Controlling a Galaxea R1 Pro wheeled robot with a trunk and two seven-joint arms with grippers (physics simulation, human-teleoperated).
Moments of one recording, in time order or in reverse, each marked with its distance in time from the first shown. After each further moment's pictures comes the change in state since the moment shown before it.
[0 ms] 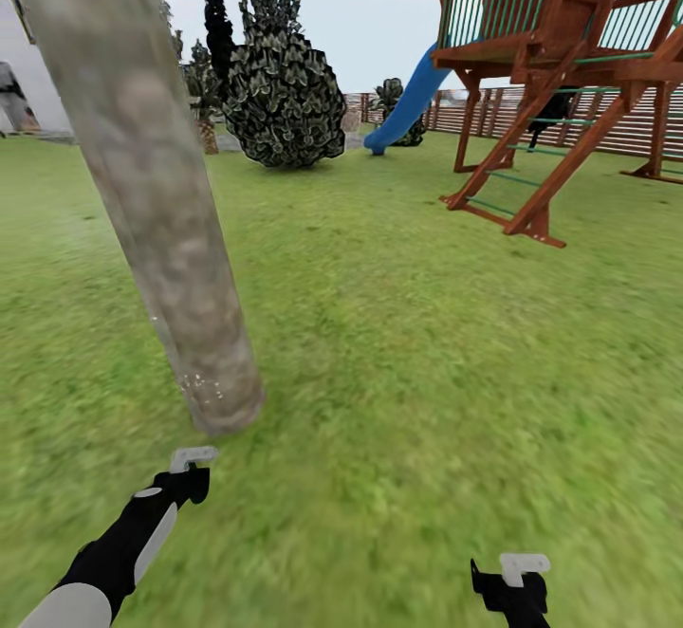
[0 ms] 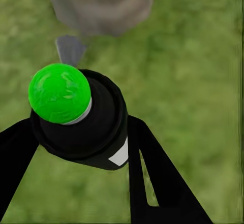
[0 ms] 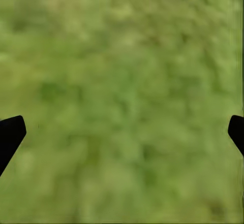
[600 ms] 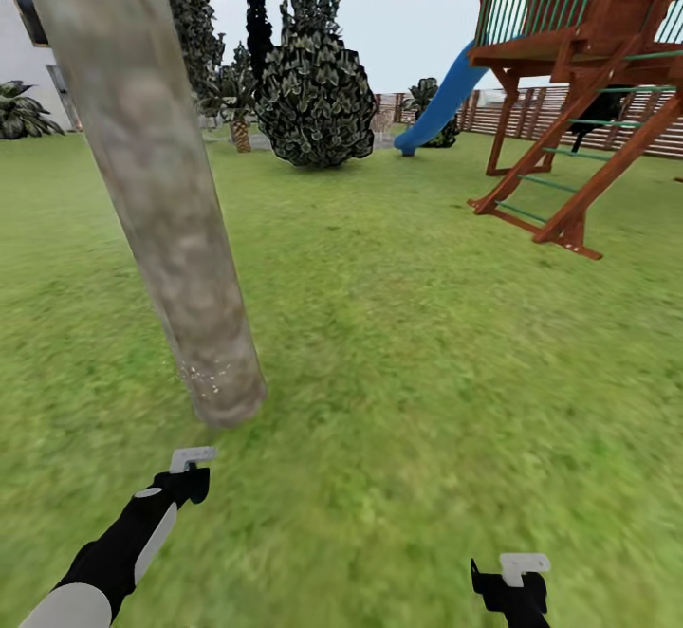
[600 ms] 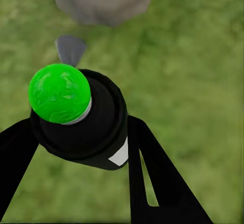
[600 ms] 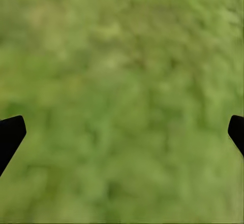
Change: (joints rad) left arm 0.000 0.000 -0.001 0.000 0.001 0.000 0.002; right arm 0.000 0.000 0.001 0.000 0.000 0.000 0.000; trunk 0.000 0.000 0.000
